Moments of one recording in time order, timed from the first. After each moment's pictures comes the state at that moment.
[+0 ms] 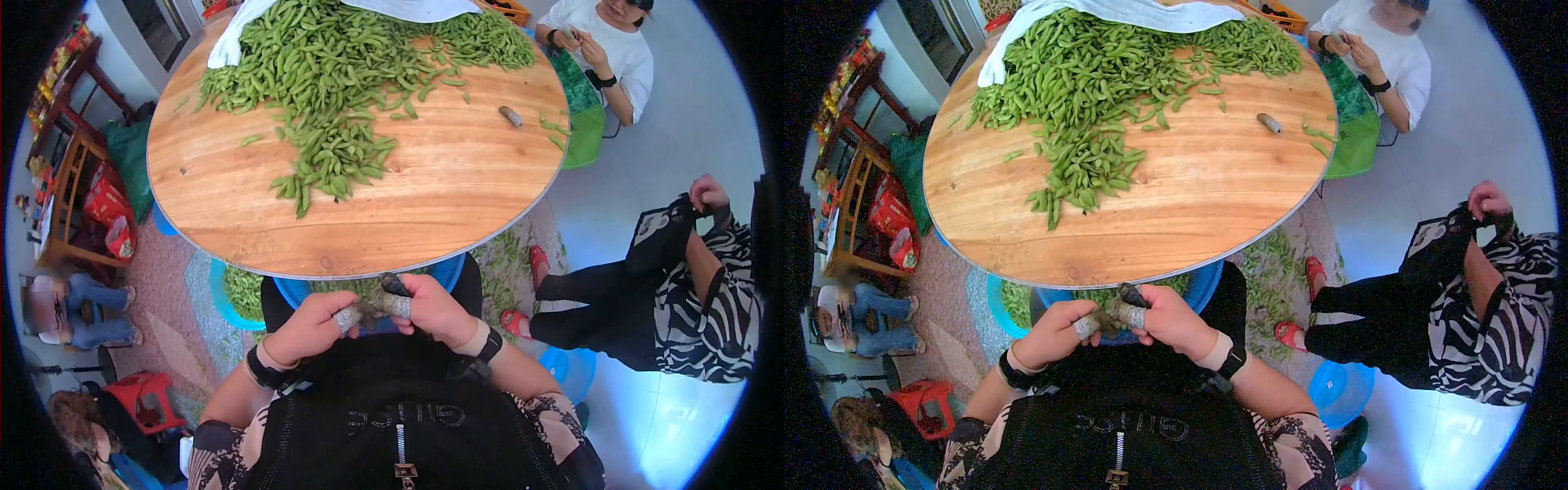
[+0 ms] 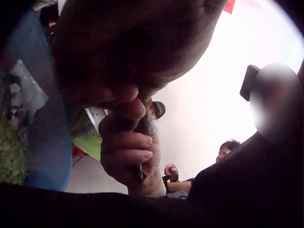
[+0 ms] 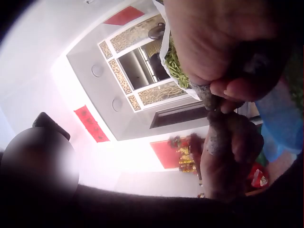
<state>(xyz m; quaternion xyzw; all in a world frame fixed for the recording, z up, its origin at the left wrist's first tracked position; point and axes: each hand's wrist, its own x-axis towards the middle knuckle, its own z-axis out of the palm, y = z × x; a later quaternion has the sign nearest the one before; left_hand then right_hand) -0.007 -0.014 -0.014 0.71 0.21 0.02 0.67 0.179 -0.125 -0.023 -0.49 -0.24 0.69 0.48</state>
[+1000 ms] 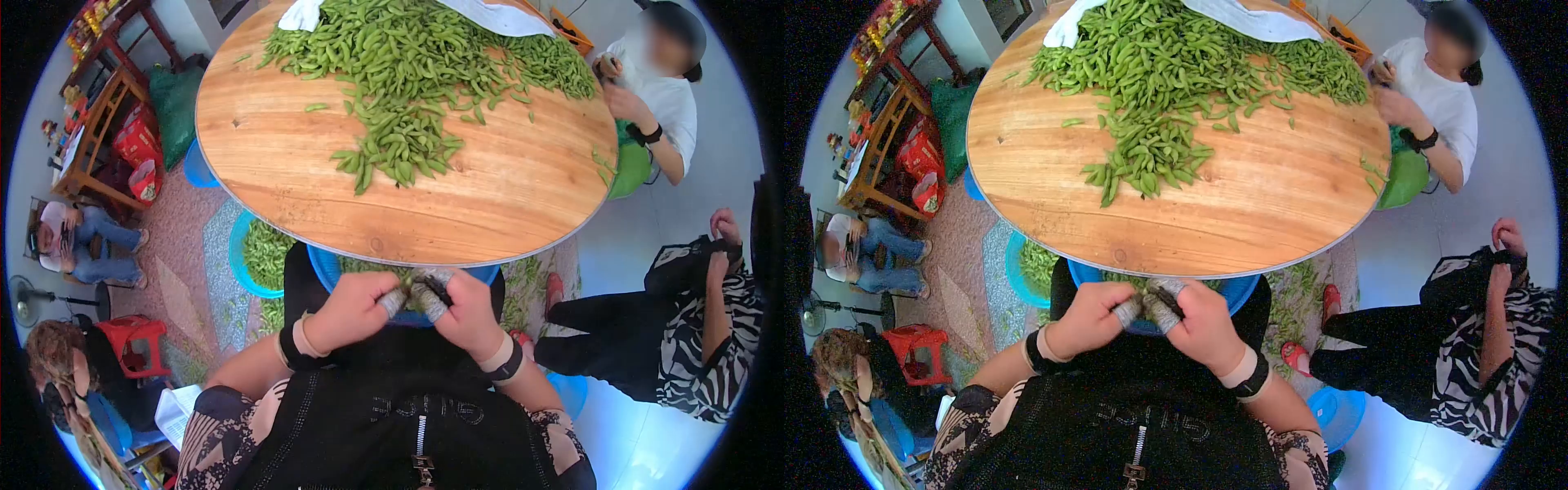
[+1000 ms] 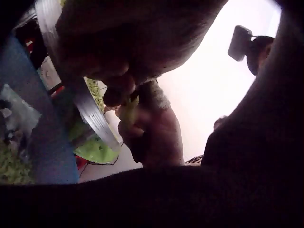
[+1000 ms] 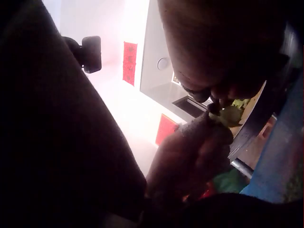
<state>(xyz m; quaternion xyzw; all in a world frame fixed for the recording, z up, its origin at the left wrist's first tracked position) -0.010 -0.029 -0.015 0.79 0.25 0.18 0.53 0.164 -0.123 -0.006 -0.59 -0.63 0.23 0.45</state>
